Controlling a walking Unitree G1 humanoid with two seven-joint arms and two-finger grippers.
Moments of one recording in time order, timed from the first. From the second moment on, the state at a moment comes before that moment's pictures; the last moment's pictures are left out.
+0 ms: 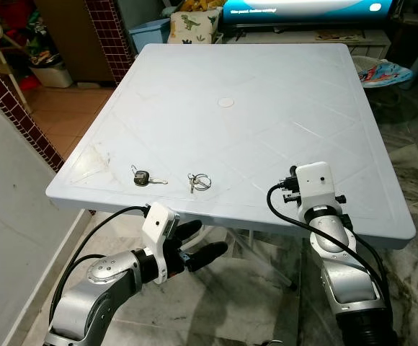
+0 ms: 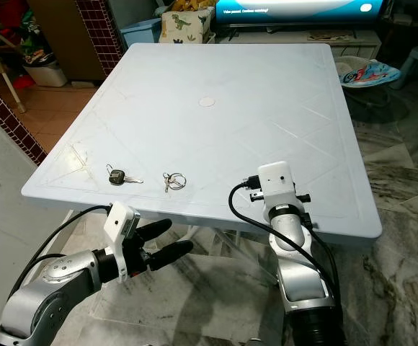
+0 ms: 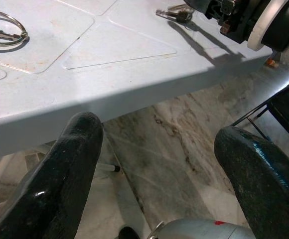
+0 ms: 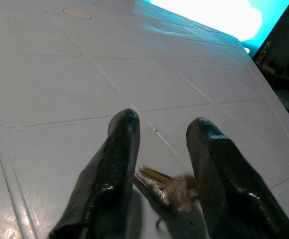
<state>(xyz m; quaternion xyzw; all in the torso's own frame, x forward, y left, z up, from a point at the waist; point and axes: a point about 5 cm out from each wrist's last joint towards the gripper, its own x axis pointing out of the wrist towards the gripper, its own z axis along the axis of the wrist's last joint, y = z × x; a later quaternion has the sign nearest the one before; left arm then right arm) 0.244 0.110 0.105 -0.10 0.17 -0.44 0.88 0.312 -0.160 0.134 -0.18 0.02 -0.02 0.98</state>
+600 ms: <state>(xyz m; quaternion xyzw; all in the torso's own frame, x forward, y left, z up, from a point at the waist) 0.244 0.110 0.104 -0.10 0.17 -0.44 0.88 0.295 -0.166 0.138 -0.19 0.06 0.00 0.98</state>
